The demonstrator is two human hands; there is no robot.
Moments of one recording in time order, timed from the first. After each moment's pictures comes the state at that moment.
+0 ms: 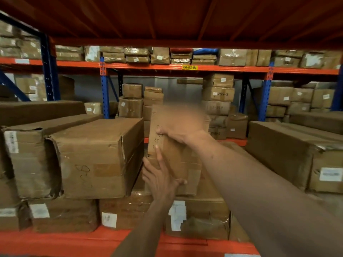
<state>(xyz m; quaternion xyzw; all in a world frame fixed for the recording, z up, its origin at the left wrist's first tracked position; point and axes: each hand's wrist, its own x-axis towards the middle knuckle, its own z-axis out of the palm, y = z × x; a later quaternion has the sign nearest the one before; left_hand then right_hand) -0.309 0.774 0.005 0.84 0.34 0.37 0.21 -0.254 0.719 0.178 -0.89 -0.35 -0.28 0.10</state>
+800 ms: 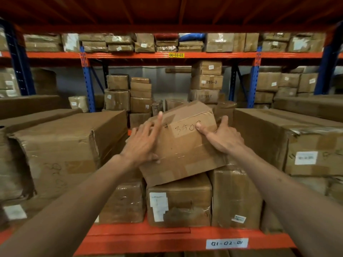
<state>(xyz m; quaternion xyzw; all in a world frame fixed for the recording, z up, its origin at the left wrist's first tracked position) -0.303 0.800 0.095 0.95 0.09 0.29 -0.09 -0.176 0.565 0.124 -0.91 -0.18 -0.11 0.35</state>
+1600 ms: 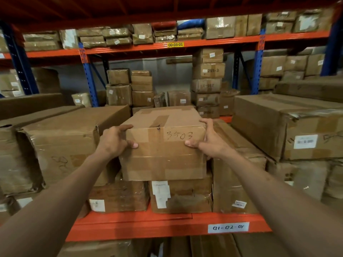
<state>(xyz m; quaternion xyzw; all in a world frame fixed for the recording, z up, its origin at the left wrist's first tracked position) -0.351 0.830 0.098 0.88 0.27 0.29 0.28 -0.195 0.572 0.084 -0.82 -0.33 0.03 0.47</state>
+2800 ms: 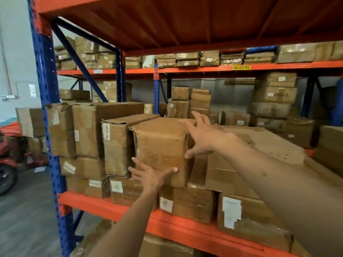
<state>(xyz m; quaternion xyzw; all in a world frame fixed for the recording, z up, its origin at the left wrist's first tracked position) -0.464 0.900 0.008 0.66 0.48 0.39 0.44 -0.362 0.762 0.164 -0.81 -0.56 -0.17 0.06</state>
